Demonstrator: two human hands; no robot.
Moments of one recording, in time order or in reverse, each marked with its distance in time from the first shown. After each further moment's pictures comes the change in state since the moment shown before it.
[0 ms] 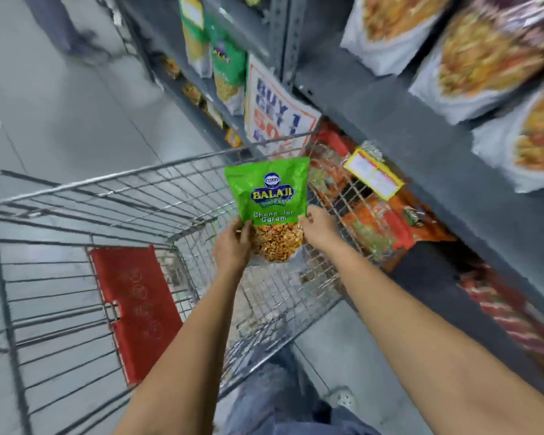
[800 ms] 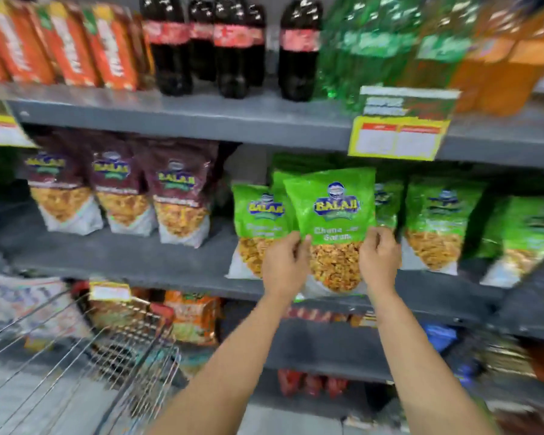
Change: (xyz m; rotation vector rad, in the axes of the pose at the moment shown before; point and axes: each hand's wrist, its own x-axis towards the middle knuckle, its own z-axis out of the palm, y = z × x) left_hand -0.401 0.303 0.190 -0.202 -0.512 1.145; right_hand -0.350 0.291 -0.332 0.526 1.508 0.198
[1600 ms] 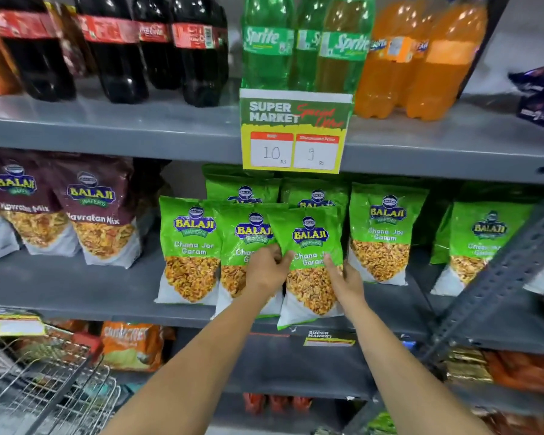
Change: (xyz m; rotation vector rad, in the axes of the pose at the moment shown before) left_hand 0.049 -0.004 0.130 0.095 -0.295 -0.233; right_hand 0.076 0.119 -0.027 0.092 -0.386 0.305
